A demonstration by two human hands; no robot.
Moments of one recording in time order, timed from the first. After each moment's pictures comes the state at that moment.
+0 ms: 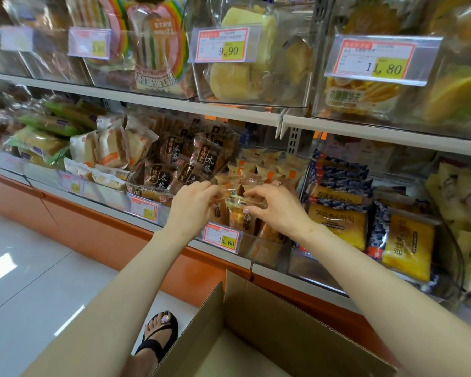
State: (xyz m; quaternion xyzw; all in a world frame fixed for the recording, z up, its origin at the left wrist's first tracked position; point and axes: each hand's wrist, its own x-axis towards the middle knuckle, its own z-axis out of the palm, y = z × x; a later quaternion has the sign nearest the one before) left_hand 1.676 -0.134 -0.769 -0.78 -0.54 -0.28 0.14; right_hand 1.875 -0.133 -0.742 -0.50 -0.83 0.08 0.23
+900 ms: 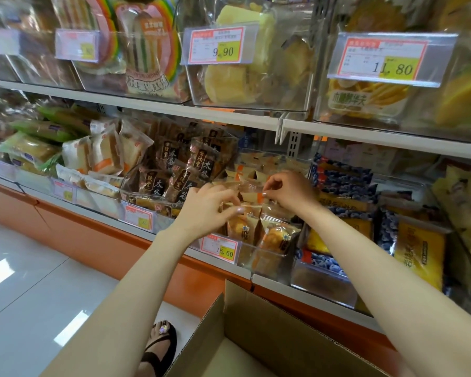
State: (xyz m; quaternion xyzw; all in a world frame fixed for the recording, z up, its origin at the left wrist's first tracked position) left_hand 1.697 -0.121 -0.751 -0.81 -0.54 -0.23 0.00; right_hand 1.892 -0.070 -0.739 -0.60 -0.75 0.13 0.25
